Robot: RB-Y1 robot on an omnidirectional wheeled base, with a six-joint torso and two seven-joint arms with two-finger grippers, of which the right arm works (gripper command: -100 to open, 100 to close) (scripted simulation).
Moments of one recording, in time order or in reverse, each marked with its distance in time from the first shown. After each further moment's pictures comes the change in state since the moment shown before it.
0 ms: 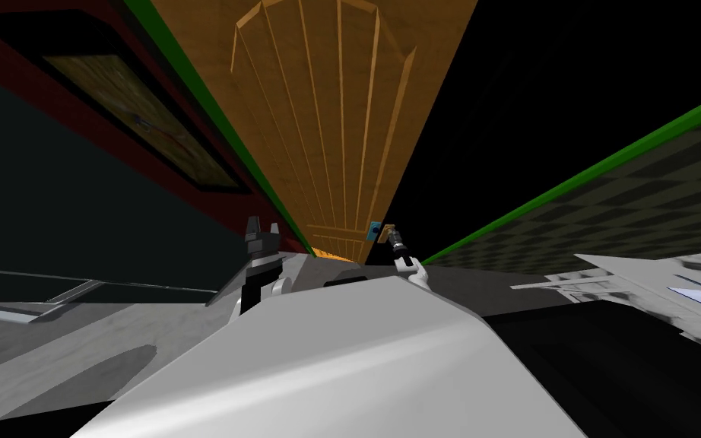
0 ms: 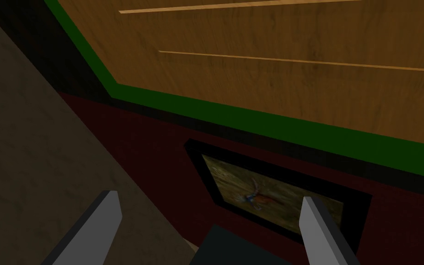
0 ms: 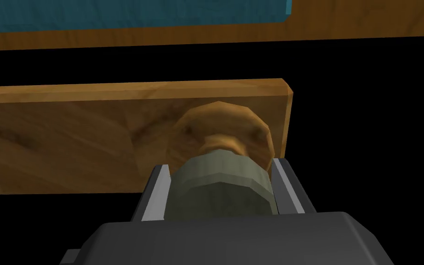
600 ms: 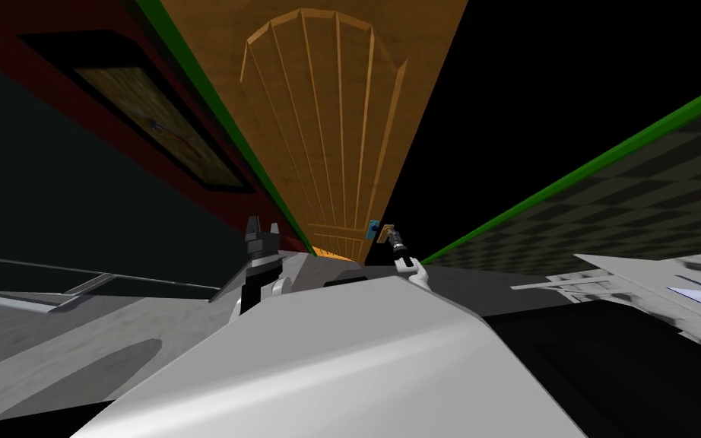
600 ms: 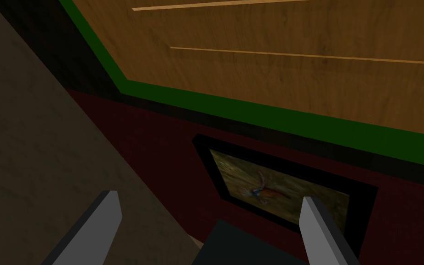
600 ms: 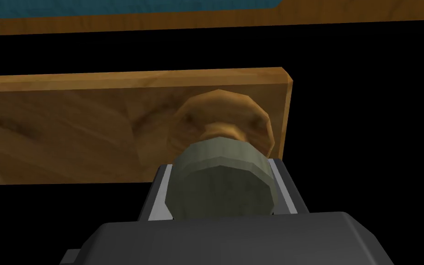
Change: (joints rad) arm 0.004 -0.003 0.003 0.008 0.000 -0.006 -0.001
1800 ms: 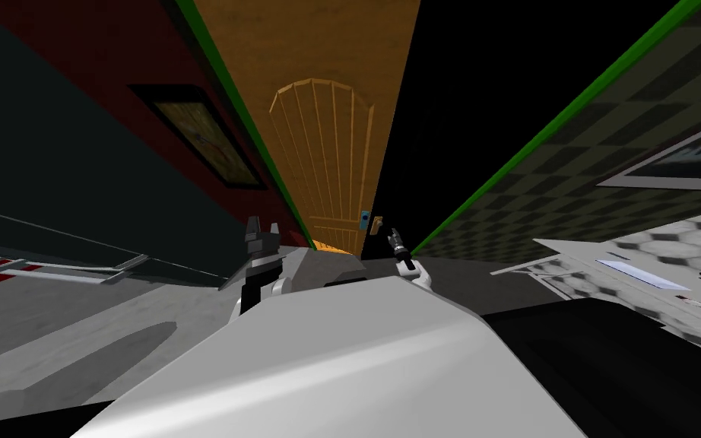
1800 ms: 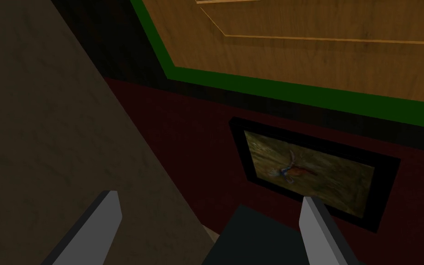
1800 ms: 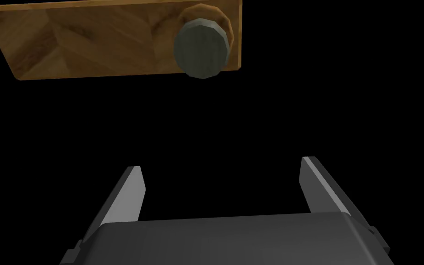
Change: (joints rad) arm 0.052 -0.021 0.030 -0.034 0.006 -0.011 -0.039
